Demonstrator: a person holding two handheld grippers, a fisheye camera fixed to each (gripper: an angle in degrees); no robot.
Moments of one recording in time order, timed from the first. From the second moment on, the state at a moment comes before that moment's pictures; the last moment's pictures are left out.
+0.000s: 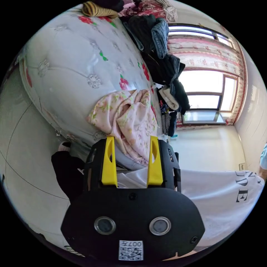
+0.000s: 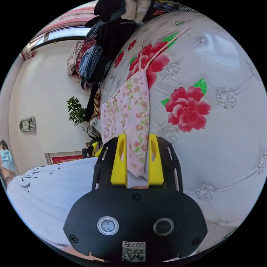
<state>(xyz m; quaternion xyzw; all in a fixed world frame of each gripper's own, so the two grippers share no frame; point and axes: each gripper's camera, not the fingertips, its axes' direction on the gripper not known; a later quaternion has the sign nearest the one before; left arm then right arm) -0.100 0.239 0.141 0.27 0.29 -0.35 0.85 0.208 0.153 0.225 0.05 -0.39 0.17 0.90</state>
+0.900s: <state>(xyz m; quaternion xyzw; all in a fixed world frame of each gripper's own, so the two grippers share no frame) -0.357 0.258 -0.148 0.46 0.06 -0.38 0.80 -0.163 -0.228 0.066 0.22 -0.47 -0.11 0.85</state>
